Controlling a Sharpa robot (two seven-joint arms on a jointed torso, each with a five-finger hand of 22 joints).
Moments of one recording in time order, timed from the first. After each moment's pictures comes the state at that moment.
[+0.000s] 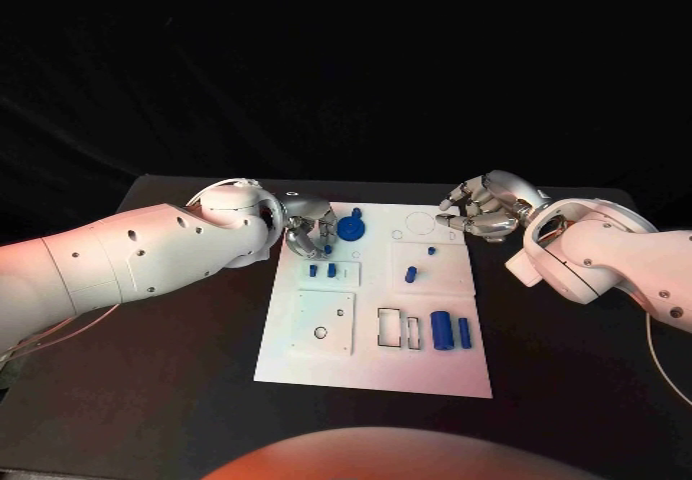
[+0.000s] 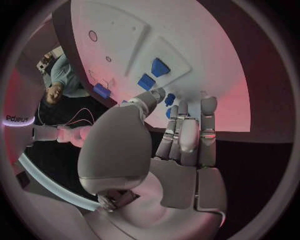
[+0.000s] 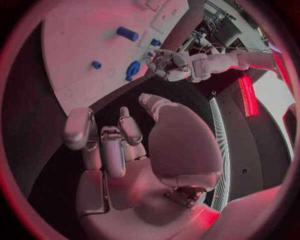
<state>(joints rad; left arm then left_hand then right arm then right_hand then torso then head) 1.20 -0.75 -0.02 1.36 -1.54 0.02 -0.03 1.32 -0.25 0.49 0.04 0.24 0.84 0.16 0.27 0.41 0.95 0.11 0.42 0.19 1.36 0.04 1.40 1.07 0.16 1.10 0.14 0.78 1.23 1.31 -0.88 -0.15 1.59 -0.92 -0.40 -0.14 1.24 -0.22 0.45 0.24 0.28 0.76 0.15 0.41 0.45 1.24 0.06 1.28 1.15 1.47 0.00 1.53 1.31 0.10 1.34 0.10 1.13 1.20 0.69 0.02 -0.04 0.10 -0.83</state>
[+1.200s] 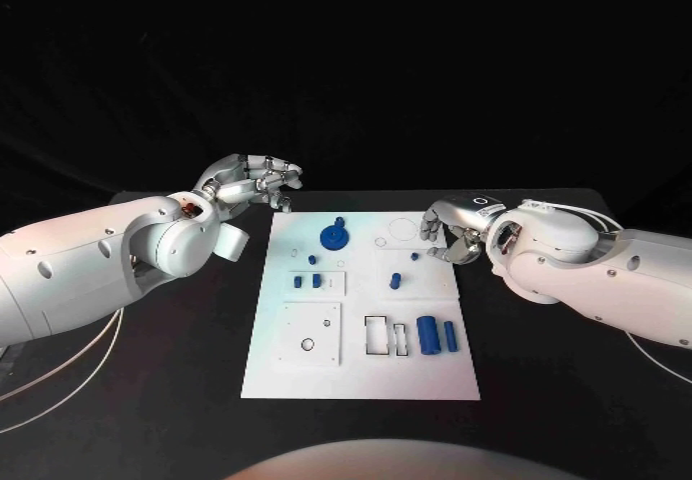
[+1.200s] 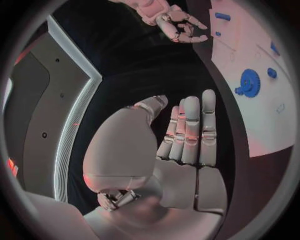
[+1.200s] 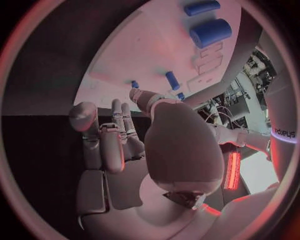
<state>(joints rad) 1.20 -0.90 0.00 1.42 -0.20 -0.14 0.30 1.36 -0.16 0.43 0.13 0.29 0.76 0.17 0.40 0.40 0.98 0.10 0.48 0.14 1.12 0.04 1.11 0.52 0.17 1.05 0.14 0.48 1.09 1.29 -0.82 -0.15 1.54 -1.63 -0.20 -0.23 1.35 -0.27 0.58 0.12 0.13 0.93 0.16 0.32 0.39 0.96 0.10 0.34 0.25 1.46 0.03 1.43 1.29 0.14 1.28 0.12 1.01 1.15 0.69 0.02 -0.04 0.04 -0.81</state>
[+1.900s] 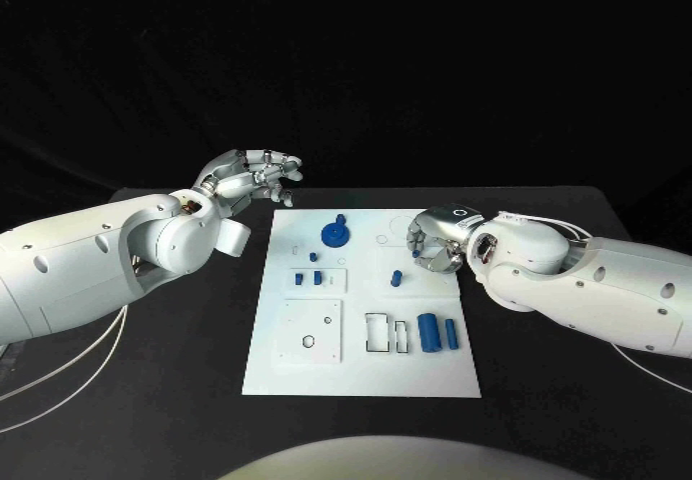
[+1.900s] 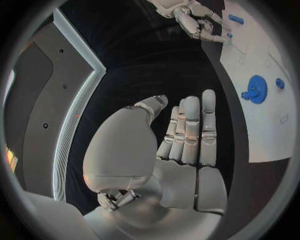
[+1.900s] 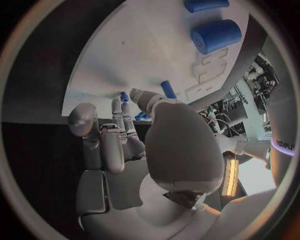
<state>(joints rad) 1.20 -0.91 0.00 1.44 -0.12 -0.14 0.32 1.36 -0.16 0.43 0.13 0.29 0.75 0.18 0.40 0.40 0.98 0.10 0.48 0.14 1.11 0.04 1.11 0.52 0.17 1.05 0.14 0.48 1.09 1.24 -0.75 -0.15 1.50 -1.68 -0.19 -0.25 1.34 -0.27 0.59 0.11 0.14 0.94 0.16 0.31 0.39 0.98 0.11 0.31 0.23 1.46 0.03 1.44 1.31 0.14 1.30 0.12 1.04 1.18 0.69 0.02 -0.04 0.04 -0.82</state>
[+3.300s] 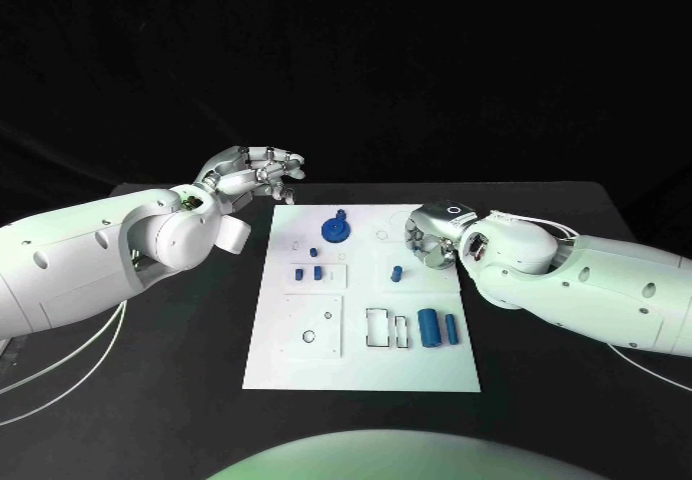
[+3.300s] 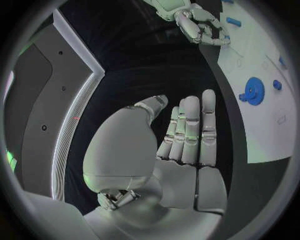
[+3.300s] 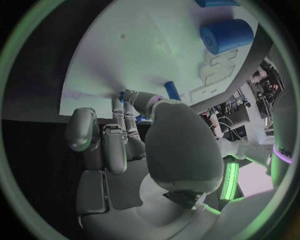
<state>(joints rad) 1.20 -0.91 0.00 1.45 -0.14 -0.13 0.30 1.36 -0.16 0.43 0.13 0.28 0.74 0.18 0.40 0.40 0.98 0.10 0.48 0.14 1.11 0.04 1.11 0.52 0.17 1.05 0.14 0.48 1.08 1.22 -0.71 -0.15 1.47 -1.73 -0.22 -0.28 1.36 -0.22 0.71 0.00 0.12 1.04 0.13 0.33 0.44 1.12 0.09 0.29 0.23 1.47 -0.01 1.45 1.31 0.11 1.36 0.09 1.14 1.26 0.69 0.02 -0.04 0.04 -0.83</state>
